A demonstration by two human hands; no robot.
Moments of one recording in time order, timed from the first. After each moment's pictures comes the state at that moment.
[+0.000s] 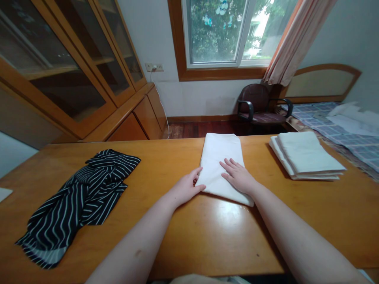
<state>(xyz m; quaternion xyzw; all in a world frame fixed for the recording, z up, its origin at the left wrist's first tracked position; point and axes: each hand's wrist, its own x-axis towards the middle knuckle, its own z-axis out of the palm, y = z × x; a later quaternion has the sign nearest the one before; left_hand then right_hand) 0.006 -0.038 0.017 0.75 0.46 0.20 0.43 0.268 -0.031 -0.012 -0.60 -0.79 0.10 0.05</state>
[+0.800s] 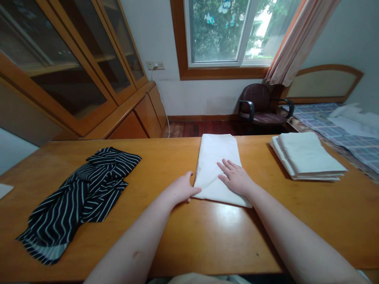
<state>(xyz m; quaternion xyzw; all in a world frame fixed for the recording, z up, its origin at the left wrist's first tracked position) 0.001 -0.041 0.024 0.69 0.60 0.03 0.42 0.254 -0.036 -0.012 -0.60 -0.80 0.08 0.03</state>
